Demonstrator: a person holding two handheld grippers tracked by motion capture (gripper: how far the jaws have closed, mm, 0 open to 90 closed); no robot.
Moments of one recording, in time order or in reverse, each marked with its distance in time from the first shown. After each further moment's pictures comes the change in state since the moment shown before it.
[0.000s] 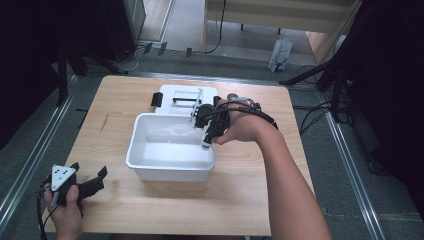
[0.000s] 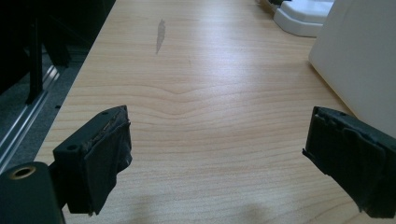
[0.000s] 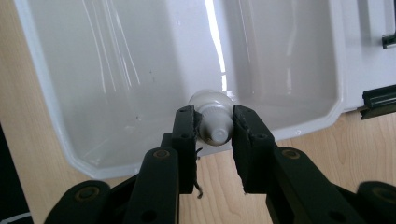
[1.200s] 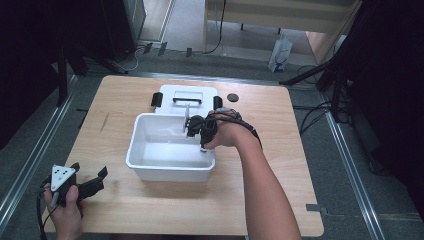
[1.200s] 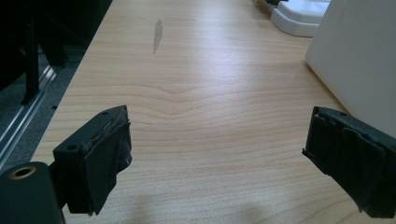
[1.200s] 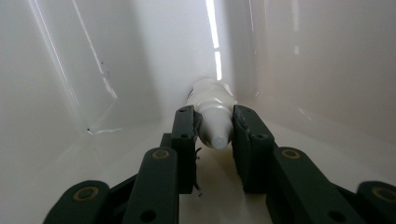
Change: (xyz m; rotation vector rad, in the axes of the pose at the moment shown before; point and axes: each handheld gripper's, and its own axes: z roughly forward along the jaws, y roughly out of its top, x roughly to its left) left arm 0.001 -0.001 0.000 -0.004 -0.012 -0.004; right arm -0.012 0.014 0.078 0.149 -0.028 -0.007
